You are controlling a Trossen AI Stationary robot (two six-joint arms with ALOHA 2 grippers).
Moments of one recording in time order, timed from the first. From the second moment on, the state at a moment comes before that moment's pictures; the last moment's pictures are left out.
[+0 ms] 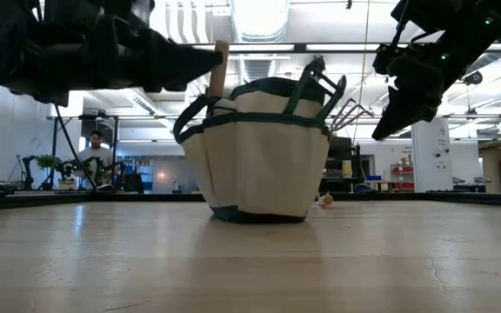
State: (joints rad) left arm -0.15 1.53 0.39 1.23 -0.05 0.30; right arm -0.01 1.02 0.56 -0.39 0.36 0.43
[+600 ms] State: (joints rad) left arm -0.15 1.53 0.40 1.22 -0.03 0.22; right arm -0.01 1.02 0.56 -0.39 0.36 0.43
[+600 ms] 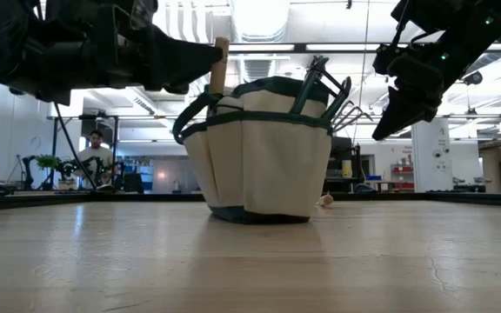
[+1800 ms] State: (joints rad) left arm -0.15 1.20 0.41 1.05 -0.12 -0.05; right arm -0.01 1.02 0.56 -0.39 0.34 0.43
